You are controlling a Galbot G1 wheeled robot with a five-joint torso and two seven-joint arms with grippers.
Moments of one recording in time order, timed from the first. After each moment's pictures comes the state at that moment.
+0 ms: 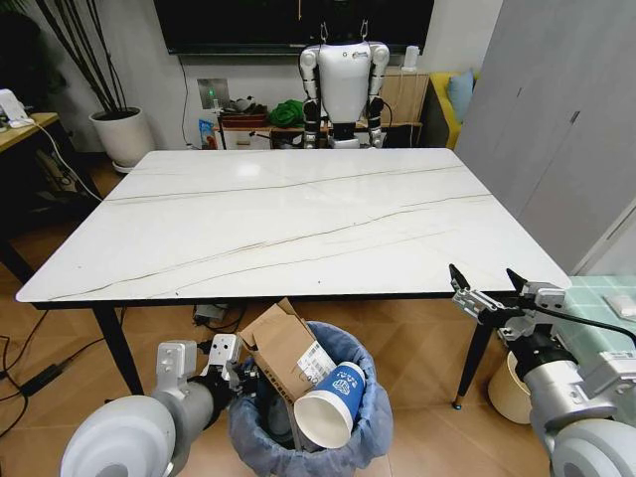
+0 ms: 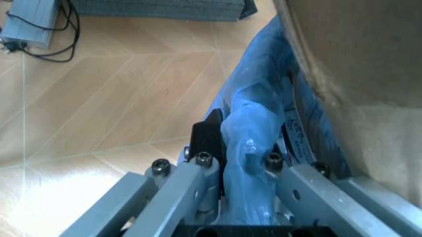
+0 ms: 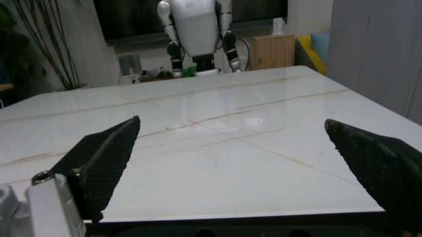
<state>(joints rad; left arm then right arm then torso) 1.35 -0.77 -0.27 -2.50 -1.47 0.74 -0.86 -1.66 1.34 0.79 2.50 0.48 -0.36 0.02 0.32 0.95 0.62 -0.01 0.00</state>
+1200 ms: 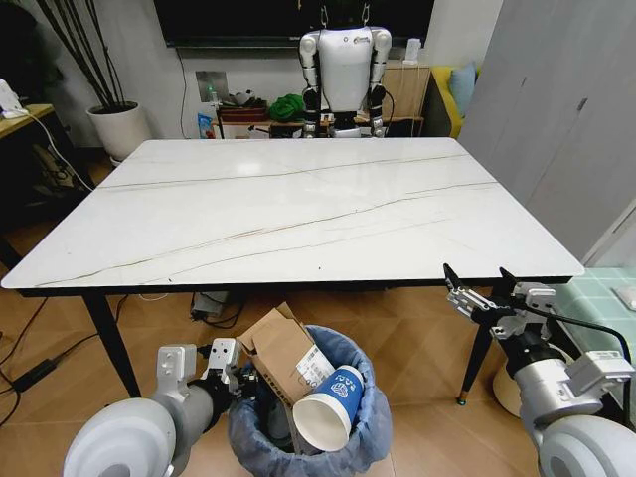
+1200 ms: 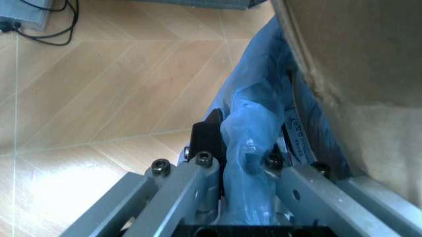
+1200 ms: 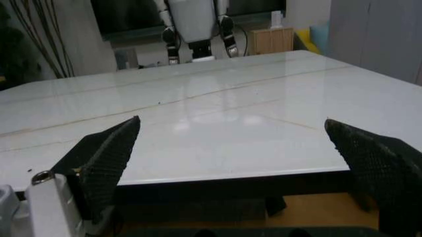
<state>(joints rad) 1.38 -0.78 -0.29 -2.49 -1.46 0.74 -0.85 -1.64 1.36 0.76 2.46 0.44 -0.33 0.00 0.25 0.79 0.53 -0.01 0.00</state>
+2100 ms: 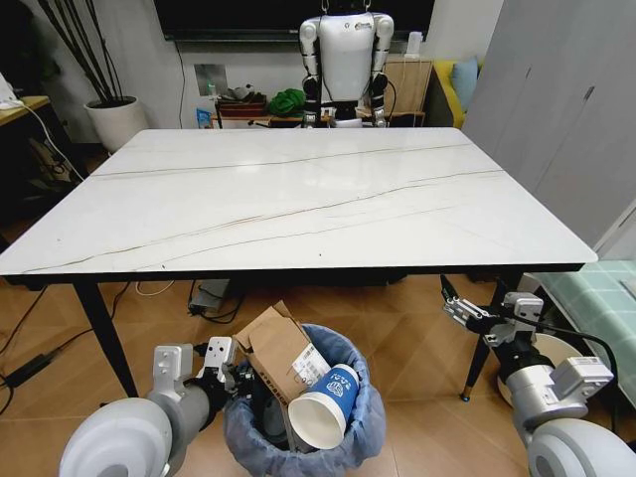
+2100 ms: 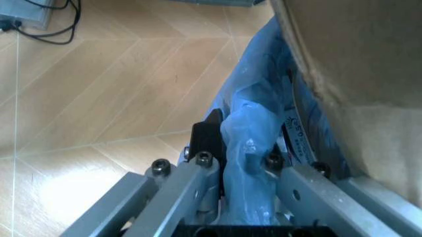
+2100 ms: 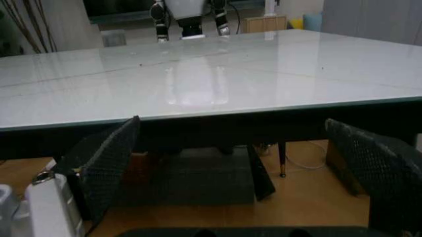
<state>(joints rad) 1.39 -0.77 -0.31 -2.48 -1.44 0.74 -0.82 -1.65 1.38 0.75 2.40 0.37 -0.29 -0.01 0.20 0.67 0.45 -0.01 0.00</state>
